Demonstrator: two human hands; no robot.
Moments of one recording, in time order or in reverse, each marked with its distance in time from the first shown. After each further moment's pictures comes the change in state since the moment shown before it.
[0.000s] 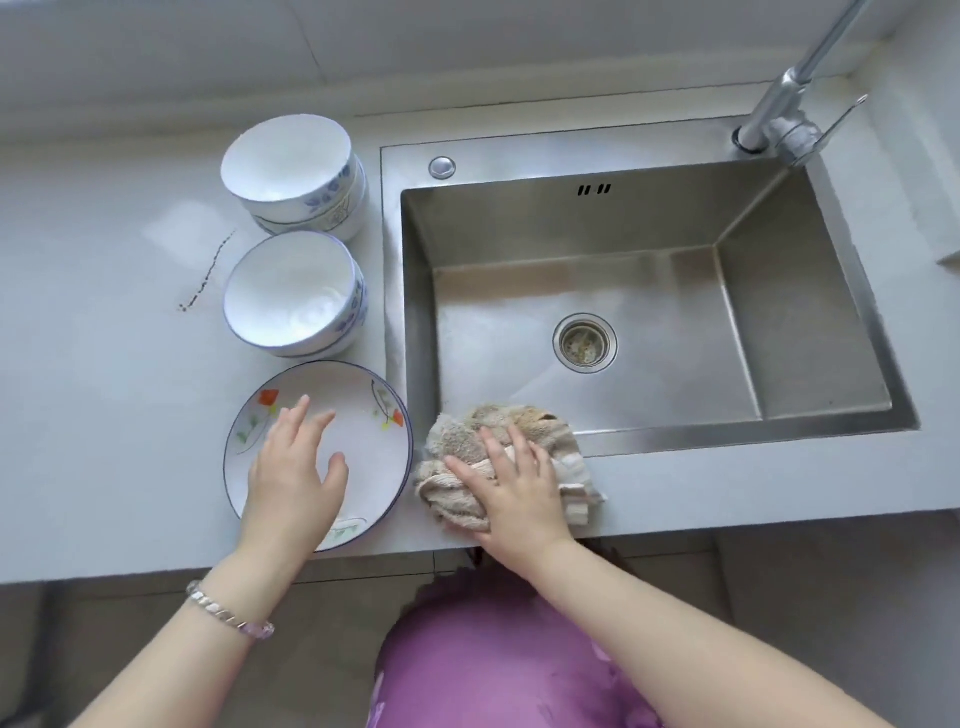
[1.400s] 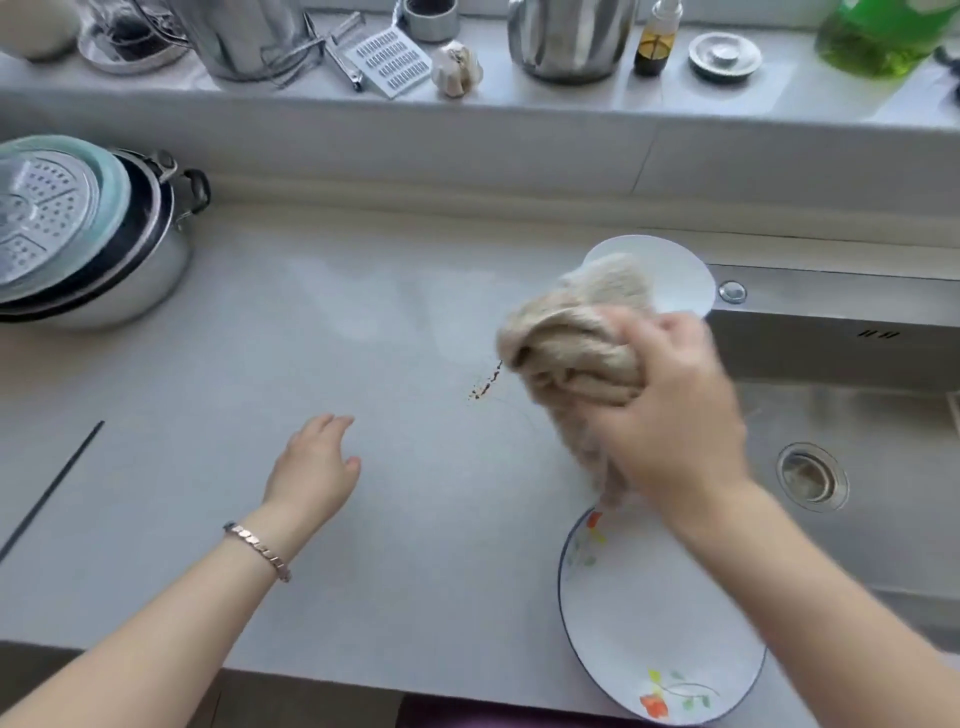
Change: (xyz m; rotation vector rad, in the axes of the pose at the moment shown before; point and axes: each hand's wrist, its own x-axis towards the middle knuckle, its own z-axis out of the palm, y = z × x) left_hand 0.179 -0.273 -0.162 0.080 -0.124 -0.118; right_hand 0.220 -0.248 -0.188 0.545 0.531 0.175
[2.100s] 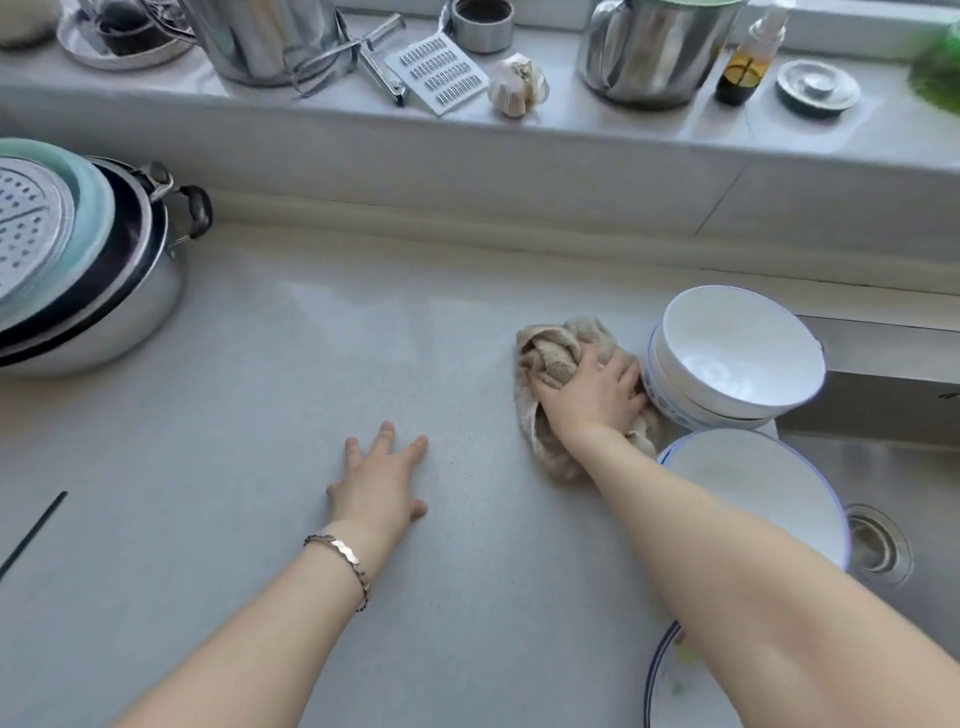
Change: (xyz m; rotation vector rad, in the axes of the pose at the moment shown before) left_hand 0.084 0.016 0.004 0.103 -0.244 0.000; right_hand 0.116 0.073 0.206 -0.520 -0.204 0.444
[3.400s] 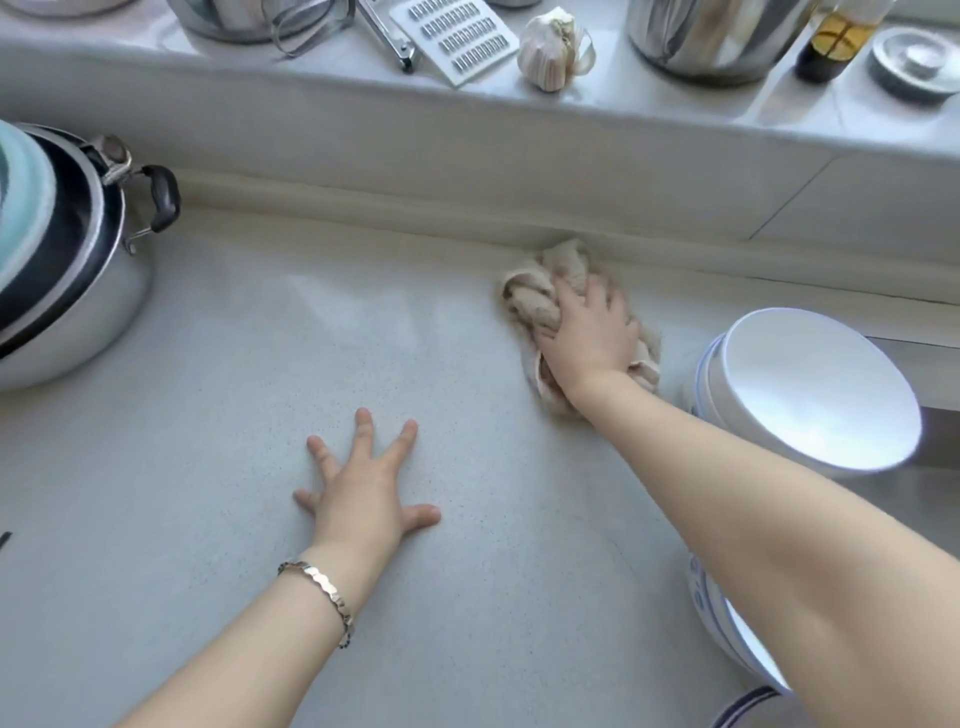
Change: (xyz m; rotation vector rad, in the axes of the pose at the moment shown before) left_hand 0.032 -0.003 -0.015 -0.149 0.023 -0.089; right_hand 0.074 -0.053 -0.003 -0.126 0.025 -0.314
